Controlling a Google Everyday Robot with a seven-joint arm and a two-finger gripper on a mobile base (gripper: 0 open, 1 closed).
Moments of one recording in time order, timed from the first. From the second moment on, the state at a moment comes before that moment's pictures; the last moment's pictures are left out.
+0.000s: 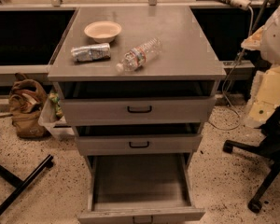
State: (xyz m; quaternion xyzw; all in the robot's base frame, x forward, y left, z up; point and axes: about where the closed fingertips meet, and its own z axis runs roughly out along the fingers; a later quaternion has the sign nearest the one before) arm 0.438 -0.217 0.976 -0.60 0.78 -0.03 0.16
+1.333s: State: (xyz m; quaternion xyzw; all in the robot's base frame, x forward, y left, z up) arm 0.395 -0.161 0.813 -0.59 0.79 0.01 0.13
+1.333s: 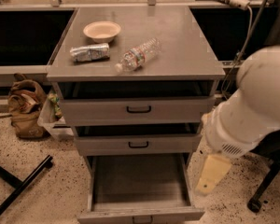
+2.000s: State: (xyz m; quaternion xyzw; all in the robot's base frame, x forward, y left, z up) arm 0.376 -0.164 0.781 -0.60 0.80 0.02 0.11
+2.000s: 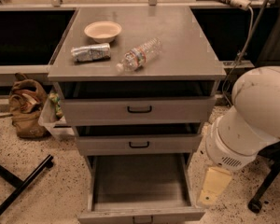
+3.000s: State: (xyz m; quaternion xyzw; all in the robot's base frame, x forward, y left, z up) arm 0.313 -0.097 0.608 -0.58 0.80 0.14 0.09
